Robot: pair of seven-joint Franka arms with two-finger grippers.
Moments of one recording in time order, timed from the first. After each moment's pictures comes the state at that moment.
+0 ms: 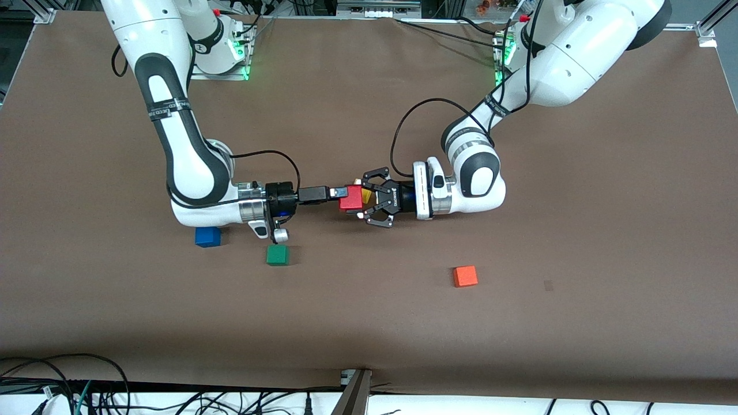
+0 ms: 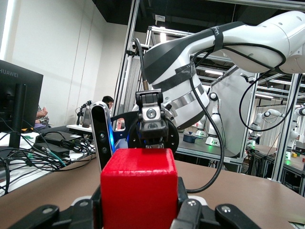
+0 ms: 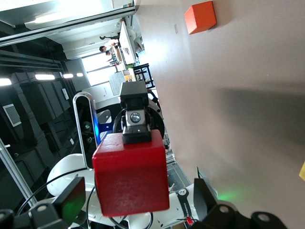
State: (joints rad) left arm -0.06 0.81 -0.57 -1.66 -1.86 2.17 2.44; right arm 0.43 0.62 -0.09 -1.66 1.60 1.80 -0.41
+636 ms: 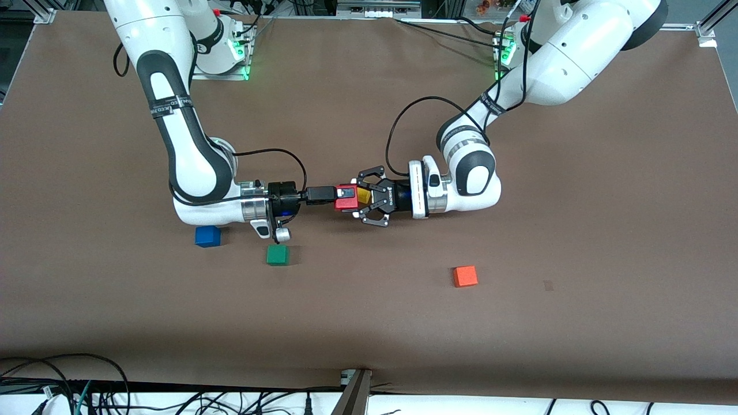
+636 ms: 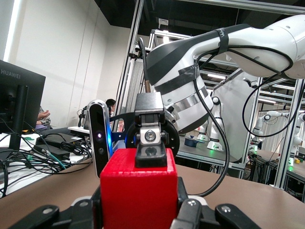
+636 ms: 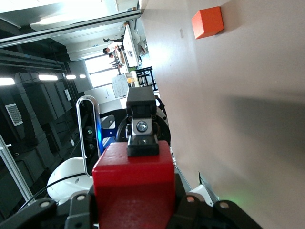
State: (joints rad) left arm -0.08 0.81 -0.57 -1.65 -1.89 2.17 2.43; right arm 0.44 0.62 -0.09 -1.66 1.62 1.81 -0.43
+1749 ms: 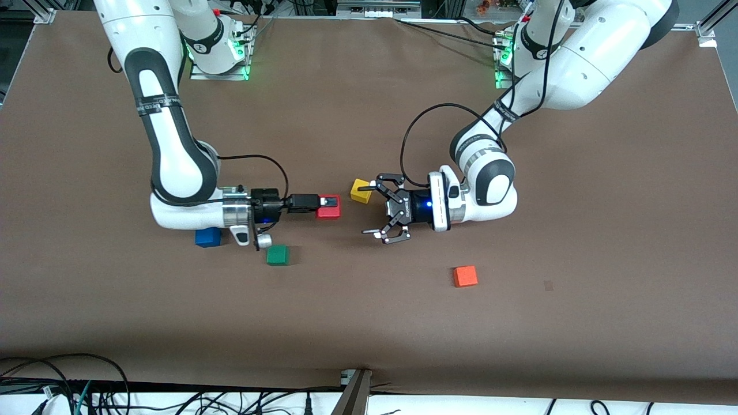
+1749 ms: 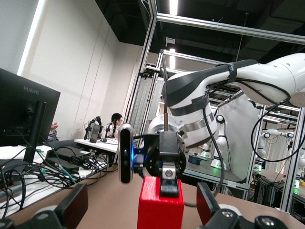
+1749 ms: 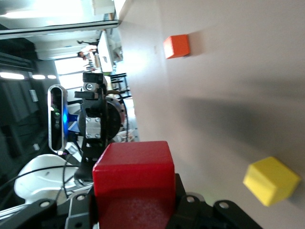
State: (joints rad) left arm 0.00 0.81 -0.57 -1.62 -1.85 2.10 2.34; right arm 0.44 0.60 -0.18 -1.64 1.45 1.82 -0.44
